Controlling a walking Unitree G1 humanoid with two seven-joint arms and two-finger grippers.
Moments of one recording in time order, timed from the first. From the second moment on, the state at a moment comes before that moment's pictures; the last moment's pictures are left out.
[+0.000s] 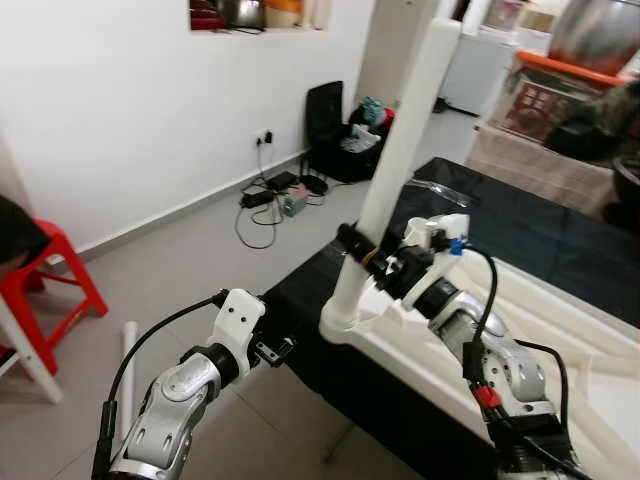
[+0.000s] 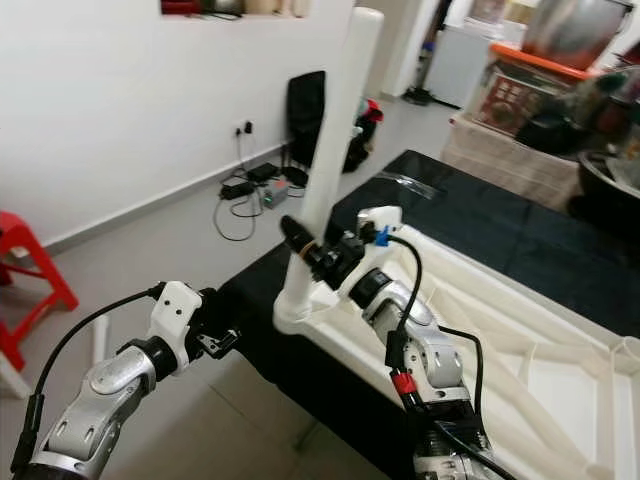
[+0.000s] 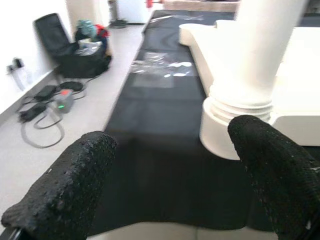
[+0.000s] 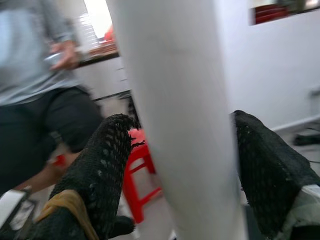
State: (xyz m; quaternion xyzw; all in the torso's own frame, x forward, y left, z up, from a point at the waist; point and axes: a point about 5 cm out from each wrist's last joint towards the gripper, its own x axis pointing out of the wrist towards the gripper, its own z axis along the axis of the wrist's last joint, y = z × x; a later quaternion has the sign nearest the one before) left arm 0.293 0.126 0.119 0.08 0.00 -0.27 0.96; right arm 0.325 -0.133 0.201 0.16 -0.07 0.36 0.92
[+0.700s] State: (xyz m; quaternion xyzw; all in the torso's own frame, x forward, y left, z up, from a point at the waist) left arm 0.291 0.129 0.117 0.07 0.00 -0.26 0.96; right arm 0.320 -0.286 0.148 0.09 0.02 -0.38 0.92
